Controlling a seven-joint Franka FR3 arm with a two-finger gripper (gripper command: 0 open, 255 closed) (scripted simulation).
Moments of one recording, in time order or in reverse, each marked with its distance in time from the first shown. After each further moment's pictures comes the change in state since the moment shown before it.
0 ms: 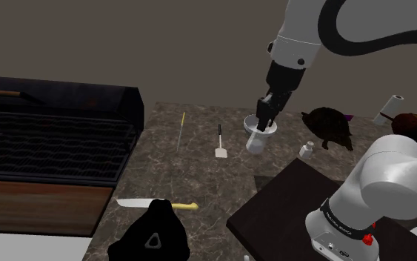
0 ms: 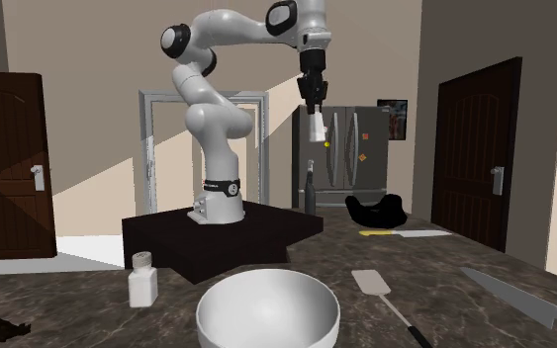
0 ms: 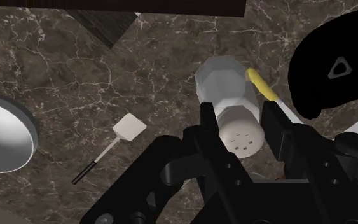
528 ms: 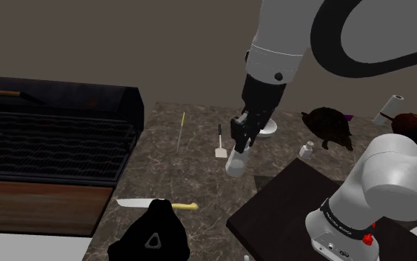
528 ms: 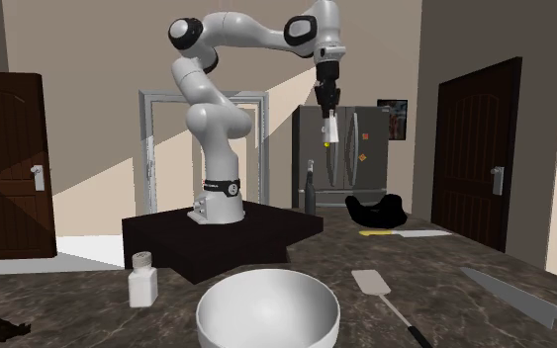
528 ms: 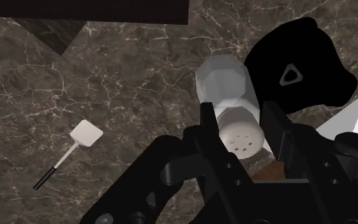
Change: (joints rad) arm 0.066 0.098 0.203 0.089 0.117 0.051 0.204
